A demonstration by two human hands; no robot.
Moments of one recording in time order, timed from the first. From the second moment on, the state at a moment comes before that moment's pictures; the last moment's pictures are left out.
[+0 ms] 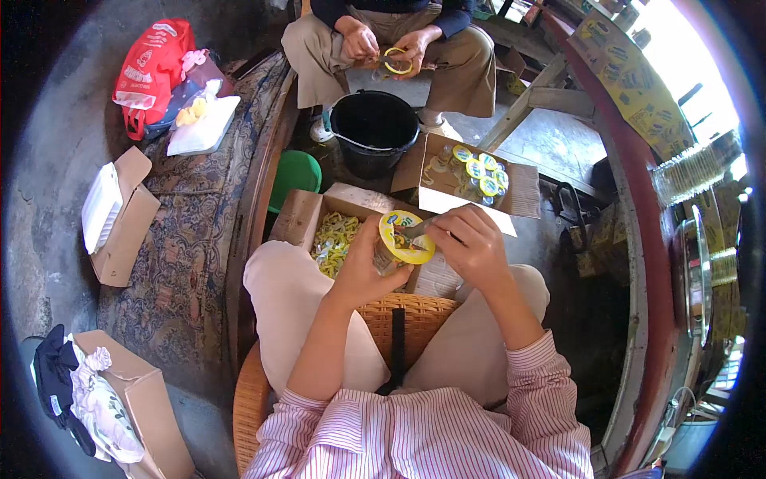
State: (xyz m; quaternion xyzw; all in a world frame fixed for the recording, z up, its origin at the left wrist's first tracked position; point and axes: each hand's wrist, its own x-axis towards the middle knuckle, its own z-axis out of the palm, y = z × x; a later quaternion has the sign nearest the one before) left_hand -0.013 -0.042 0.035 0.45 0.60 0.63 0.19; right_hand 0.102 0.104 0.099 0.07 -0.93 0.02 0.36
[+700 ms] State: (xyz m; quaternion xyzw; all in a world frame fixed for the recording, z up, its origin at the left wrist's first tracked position) left_hand -0.011 -0.048 0.051 0.45 0.64 0.60 0.17; right_hand 0.104 0.106 0.093 0.12 -0.93 -0.01 0.34
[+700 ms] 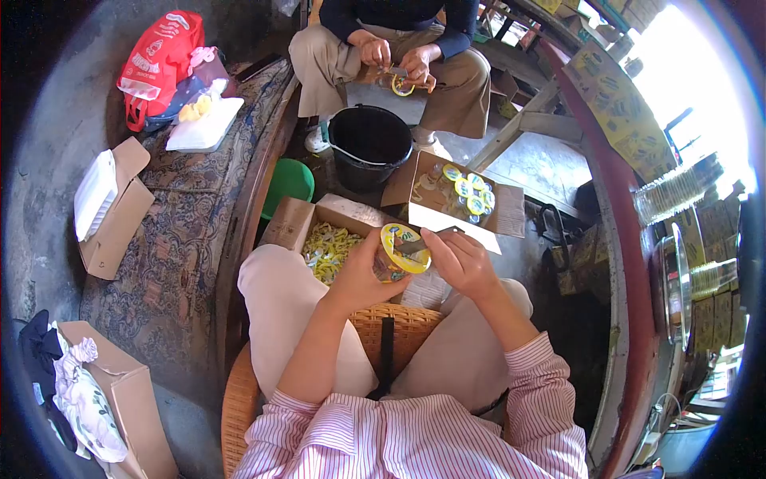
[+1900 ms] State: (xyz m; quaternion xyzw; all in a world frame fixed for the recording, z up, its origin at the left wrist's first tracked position) left_hand -0.007 -0.053 0.042 0.43 0.51 0.63 0.39; right_hand 0.111 0.104 0.100 0.12 -0.94 0.01 0.33
